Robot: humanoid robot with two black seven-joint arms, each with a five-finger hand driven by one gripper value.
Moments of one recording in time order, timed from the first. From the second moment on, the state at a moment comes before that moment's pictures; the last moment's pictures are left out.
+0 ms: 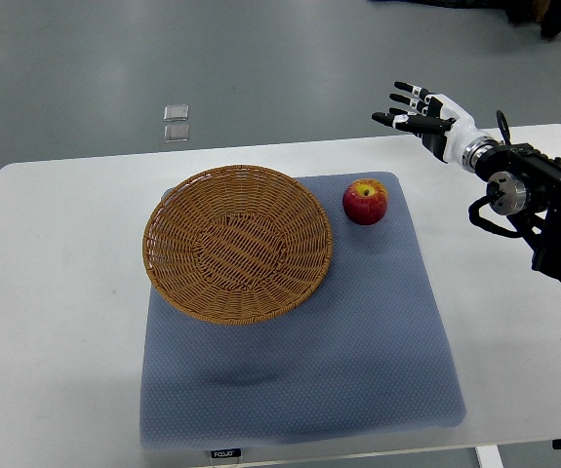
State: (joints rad) left arm -0.05 0.00 -0.09 -0.16 0.08 0.01 0.13; right arm 0.98 -0.19 0.48 0.41 -0.26 0.19 0.18
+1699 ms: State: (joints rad) left arm -0.05 0.00 -0.08 -0.15 0.08 0.01 0.13; right arm 1.07 -0.23 0.12 0.45 -1.12 0.30 0.33
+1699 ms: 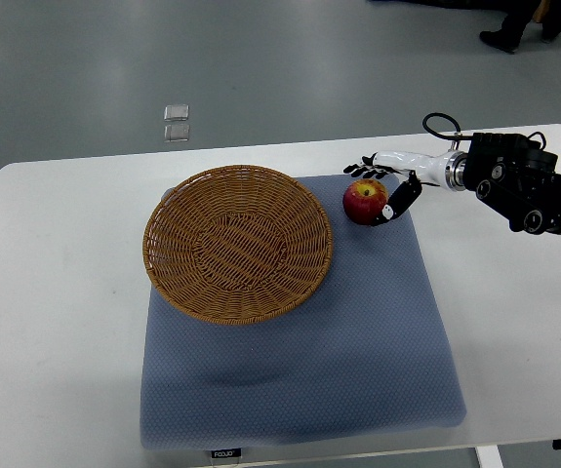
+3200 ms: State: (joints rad) left arm -0.05 0.00 -0.08 -0.16 0.08 0.01 0.13; right arm 1.27 -0.06 -0.01 0.73 -1.20 0.19 0.47
